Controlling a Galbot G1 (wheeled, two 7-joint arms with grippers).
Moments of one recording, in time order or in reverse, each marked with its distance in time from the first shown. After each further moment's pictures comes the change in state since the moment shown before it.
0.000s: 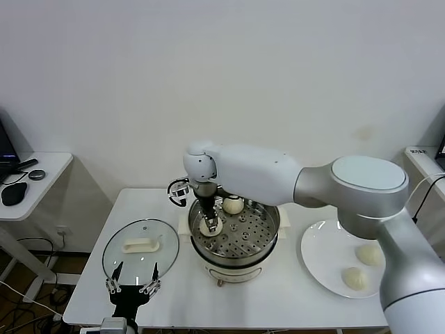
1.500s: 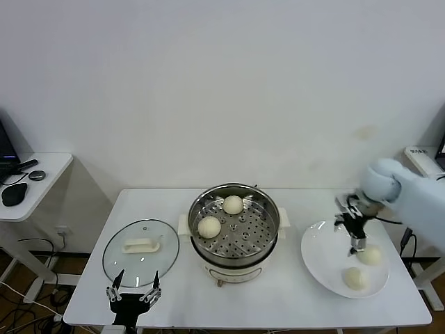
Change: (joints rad) left arm 0.058 -0.019 -0.007 -0.016 -0.001 0.001 0.015; right arm -0.355 -0.965 0.410 0.334 -0.336 0.414 -0.125
